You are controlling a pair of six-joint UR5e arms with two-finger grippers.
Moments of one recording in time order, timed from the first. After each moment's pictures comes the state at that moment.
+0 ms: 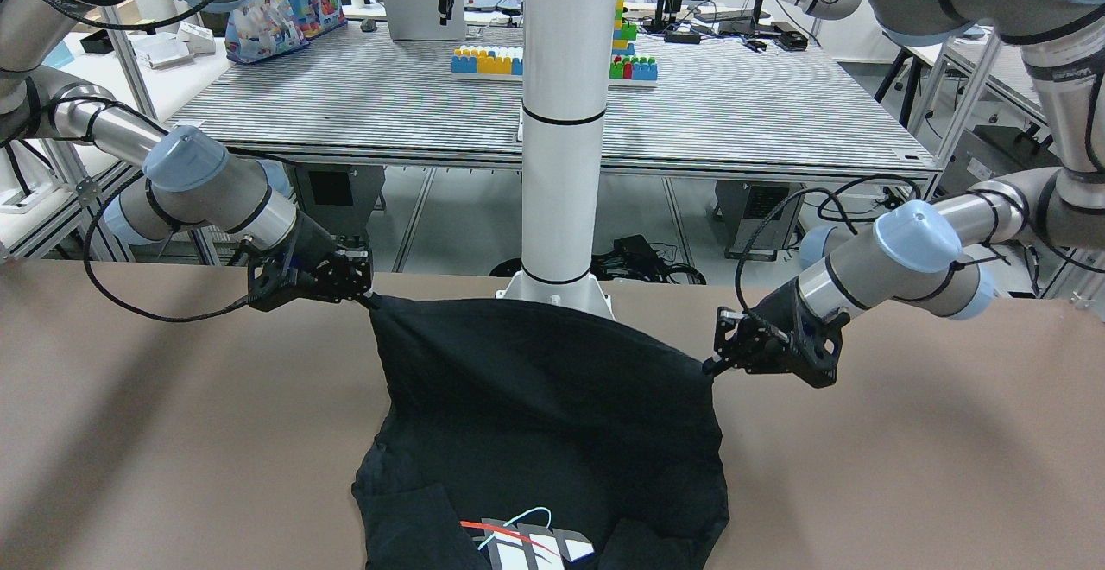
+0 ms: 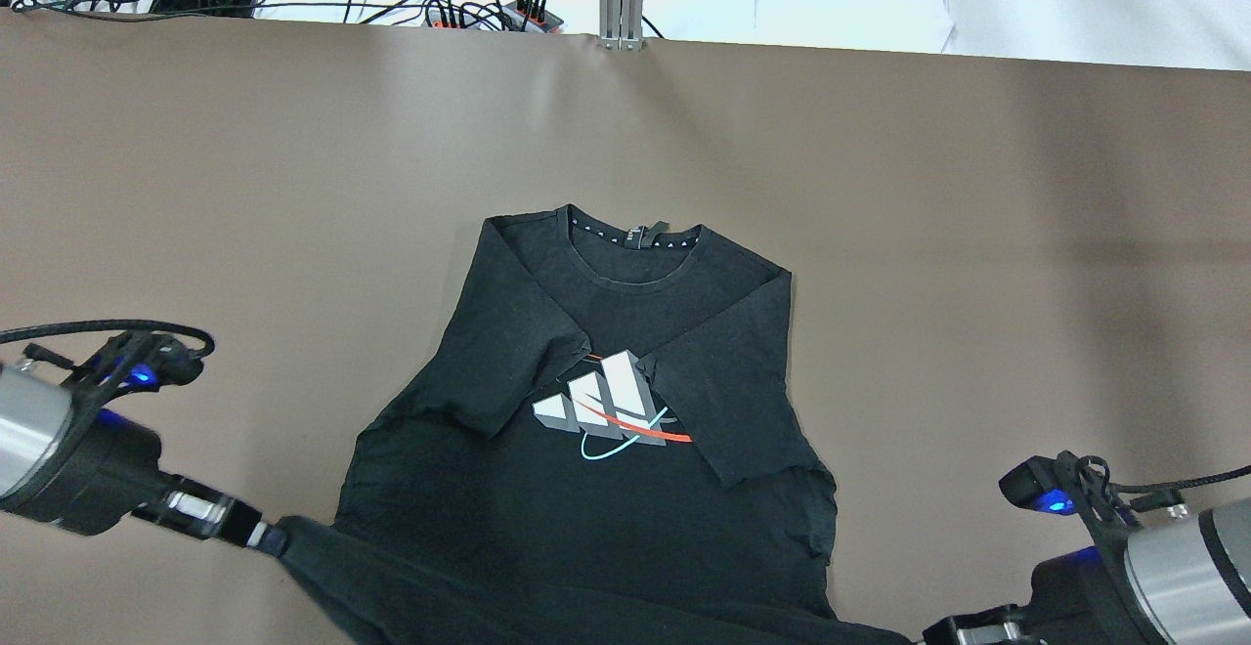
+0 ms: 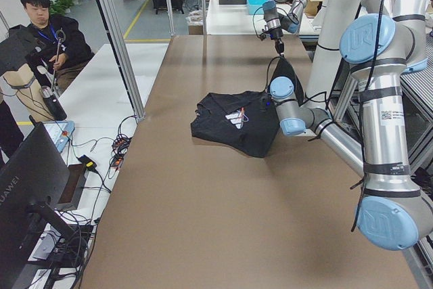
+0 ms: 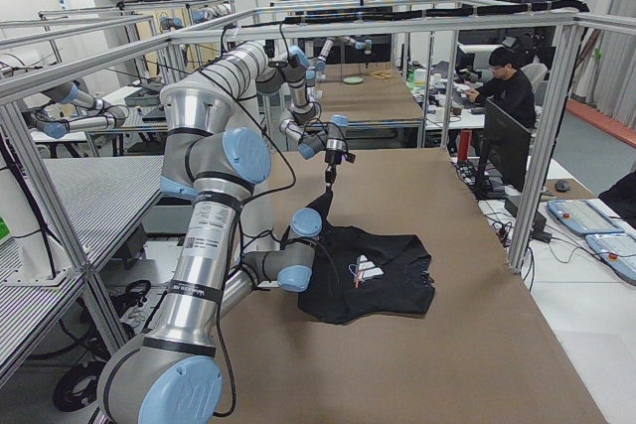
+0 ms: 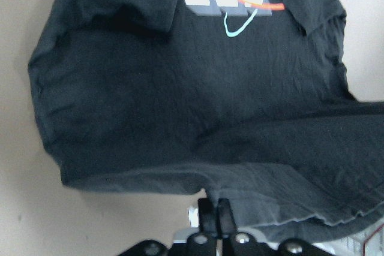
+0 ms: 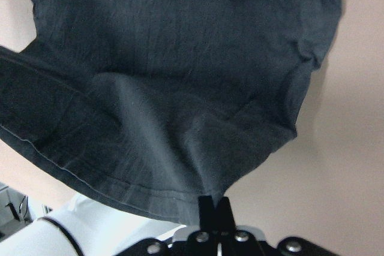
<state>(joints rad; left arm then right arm) -0.68 -1.66 -2.20 -2.10 -2.31 -1.19 0.57 -1.77 2.35 -0.89 2.26 1.42</state>
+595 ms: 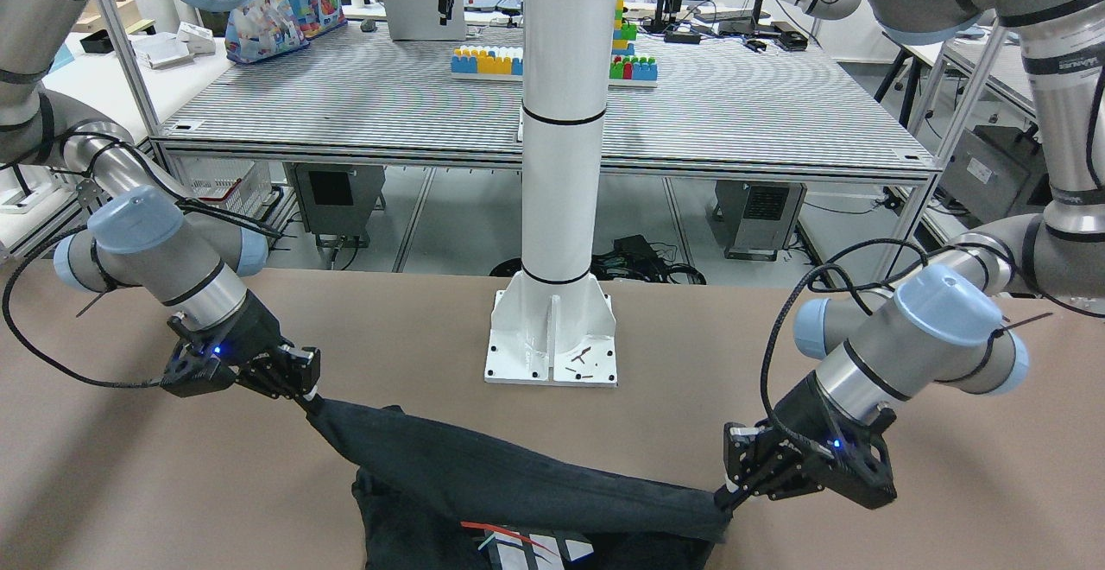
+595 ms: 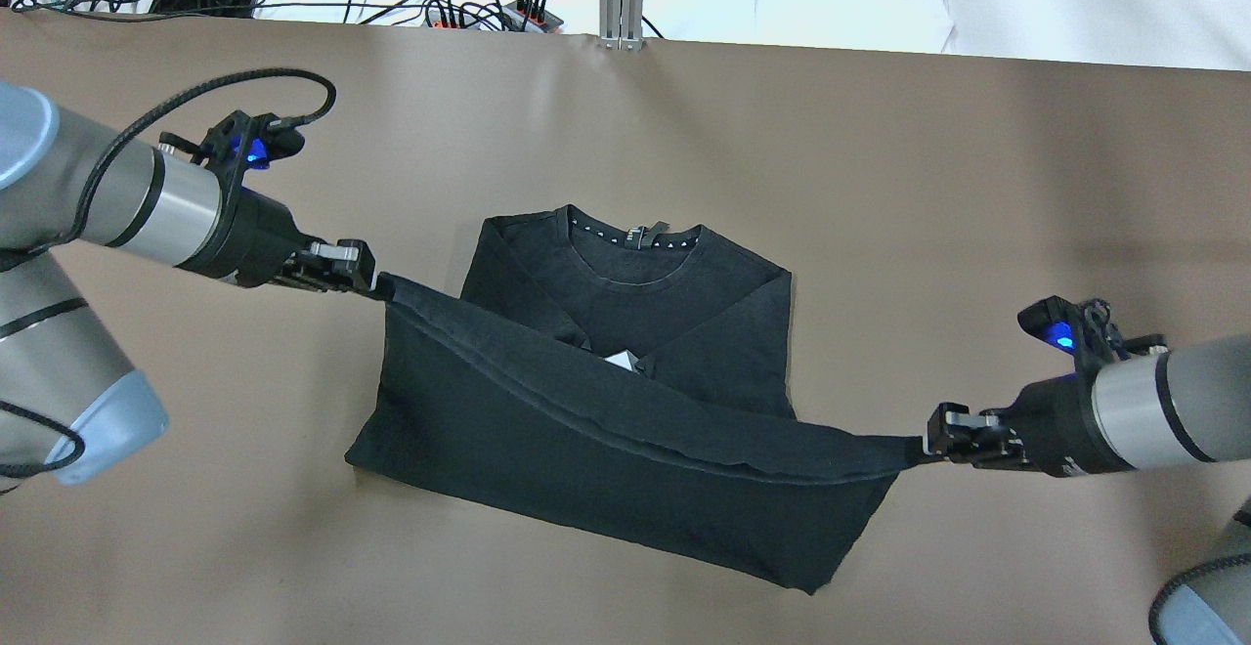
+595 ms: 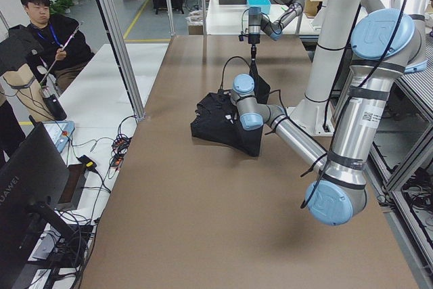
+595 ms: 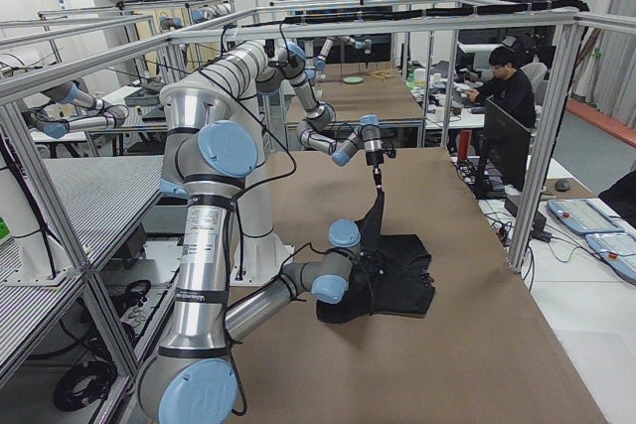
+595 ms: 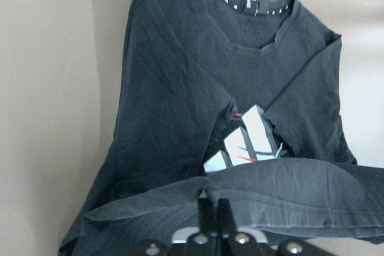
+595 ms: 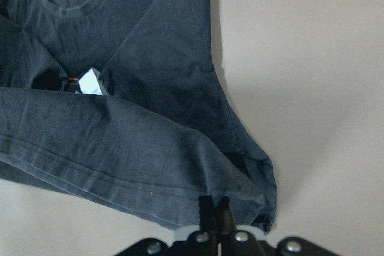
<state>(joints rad) -0.89 -1.95 -1.89 -2.09 -2.24 -1.20 0.79 -1.58 2.13 -0.98 2.21 1.42</state>
